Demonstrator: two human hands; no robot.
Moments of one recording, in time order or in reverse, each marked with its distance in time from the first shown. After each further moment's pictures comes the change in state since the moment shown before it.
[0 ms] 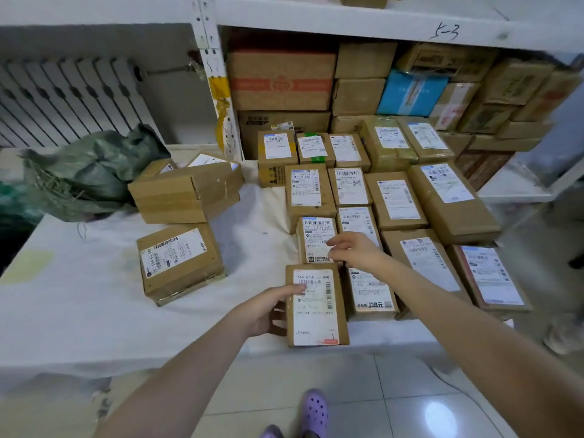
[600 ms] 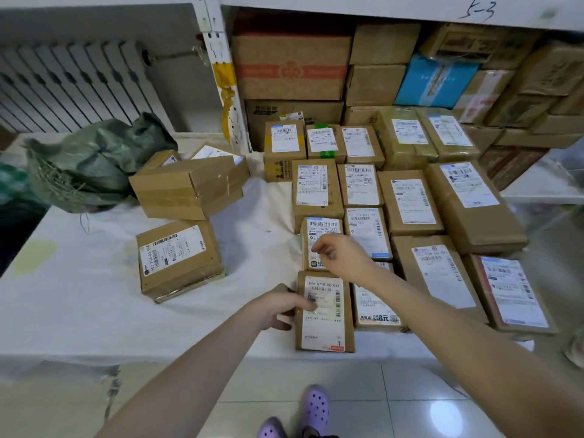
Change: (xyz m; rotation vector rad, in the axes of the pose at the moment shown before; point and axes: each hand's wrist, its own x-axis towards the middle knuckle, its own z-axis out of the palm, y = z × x) left_hand 0.028 0.018 0.022 0.205 0.131 -0.041; right_hand 0.031 0.012 0.021 -0.412 0.031 -0.357
